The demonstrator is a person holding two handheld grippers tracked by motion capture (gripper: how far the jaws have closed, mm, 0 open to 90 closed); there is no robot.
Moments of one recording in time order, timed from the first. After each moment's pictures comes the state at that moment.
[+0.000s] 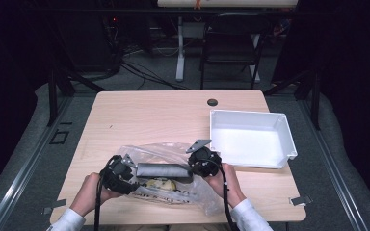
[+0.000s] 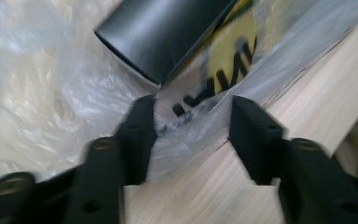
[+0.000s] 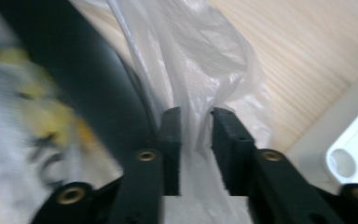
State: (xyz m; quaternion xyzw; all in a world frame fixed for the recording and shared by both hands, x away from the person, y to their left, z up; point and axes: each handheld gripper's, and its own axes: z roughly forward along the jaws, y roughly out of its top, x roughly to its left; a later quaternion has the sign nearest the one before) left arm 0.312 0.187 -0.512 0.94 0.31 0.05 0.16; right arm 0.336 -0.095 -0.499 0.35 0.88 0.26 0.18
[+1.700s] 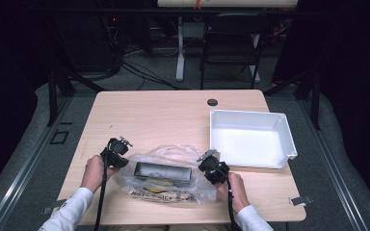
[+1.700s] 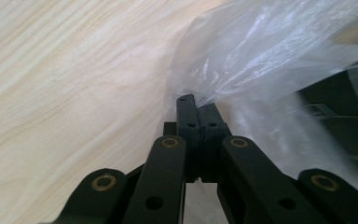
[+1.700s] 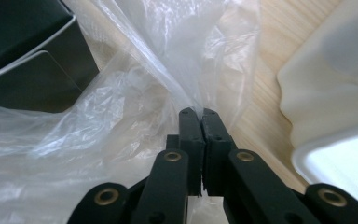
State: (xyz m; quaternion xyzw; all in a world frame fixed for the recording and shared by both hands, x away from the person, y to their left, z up) left arm 0.395 0.211 -0.545 0.90 0.41 0.11 0.12; right arm 0.338 -0.121 -0.557 0.39 0.88 0.18 0.20
